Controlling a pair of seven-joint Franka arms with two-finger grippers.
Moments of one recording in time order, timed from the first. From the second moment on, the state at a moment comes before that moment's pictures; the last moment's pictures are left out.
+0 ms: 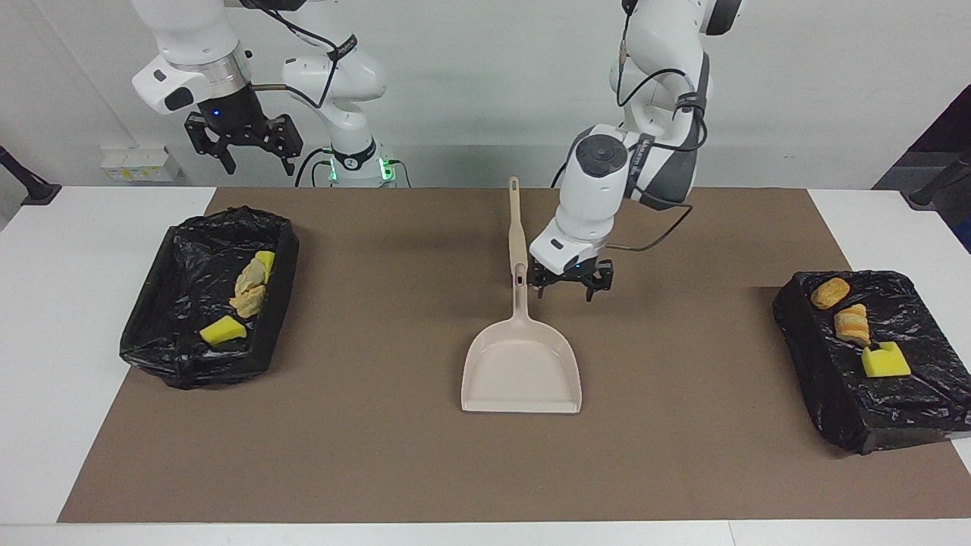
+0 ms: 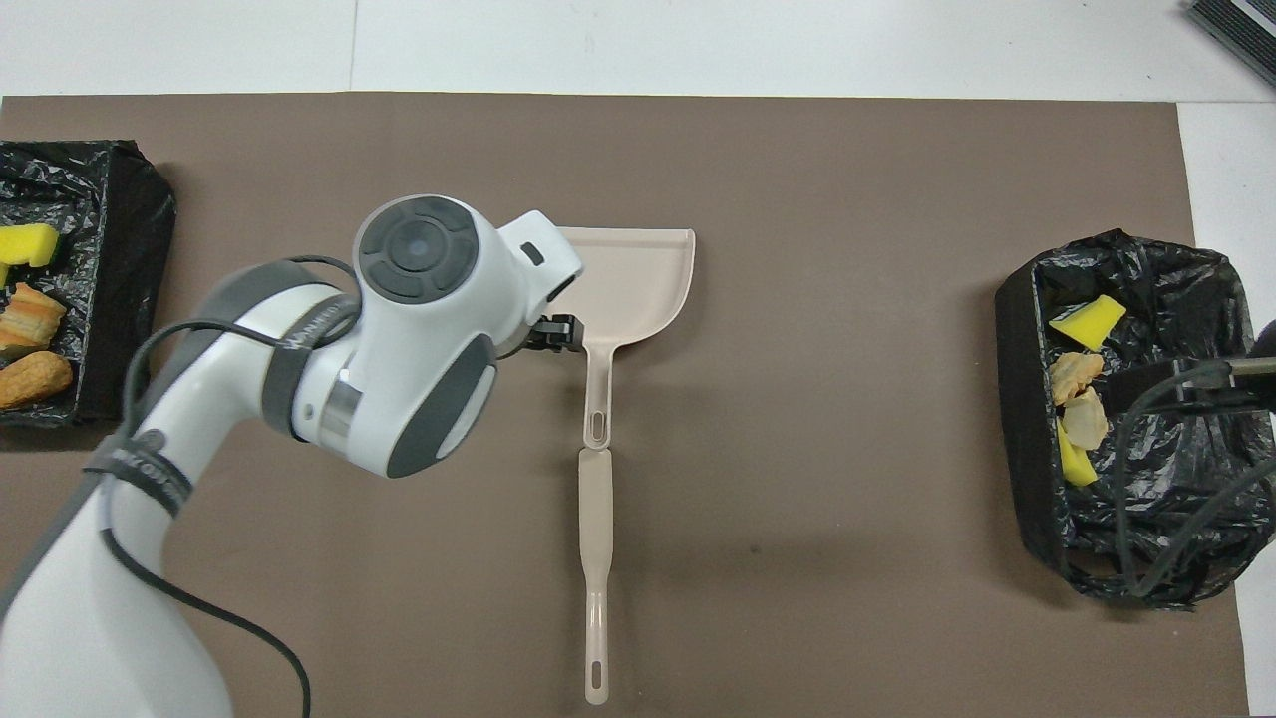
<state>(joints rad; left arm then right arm) -0.50 0.26 0.02 -1.71 0.00 2.02 -0.29 0.02 -0.13 0.01 -1.65 -0.04 1.47 0.03</state>
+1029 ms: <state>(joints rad) -0.09 -0.08 0.03 -1.64 0.00 1.60 0.28 0.02 -0.13 0.00 -1.65 -0.03 1.47 0.03</state>
